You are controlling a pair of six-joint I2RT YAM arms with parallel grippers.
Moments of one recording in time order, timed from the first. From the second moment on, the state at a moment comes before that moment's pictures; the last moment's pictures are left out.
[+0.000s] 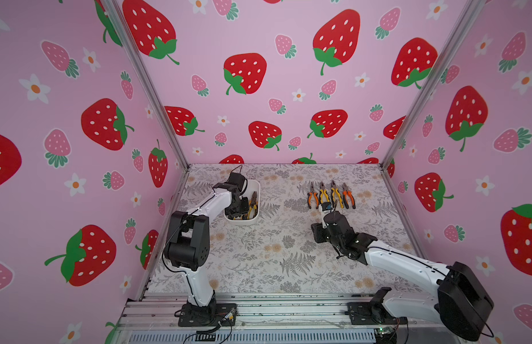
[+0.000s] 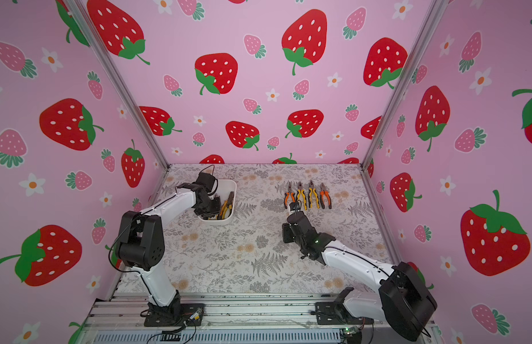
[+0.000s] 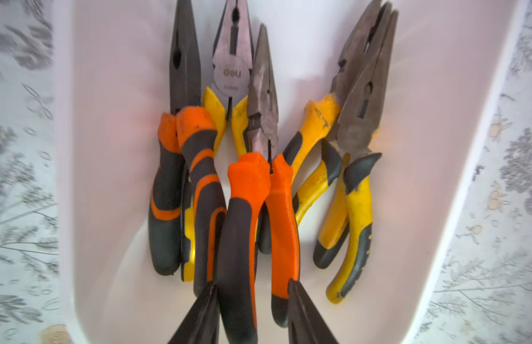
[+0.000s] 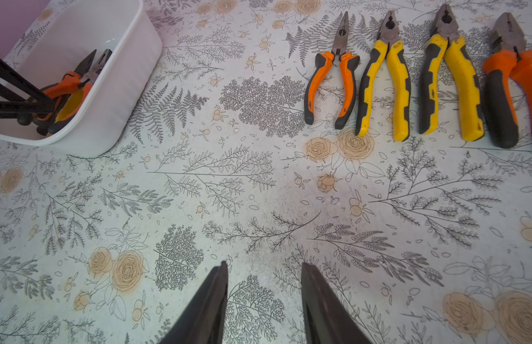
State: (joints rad) left arm -0.24 1.86 1.40 -0.81 -0.05 -0.35; right arm 0.75 1.23 0.67 -0.15 0.27 0.44
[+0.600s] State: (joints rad) left arm -0.35 2.05 1.55 -1.00 -0.42 -0.23; right arm 0.75 1.23 0.66 -0.15 0.27 0.44
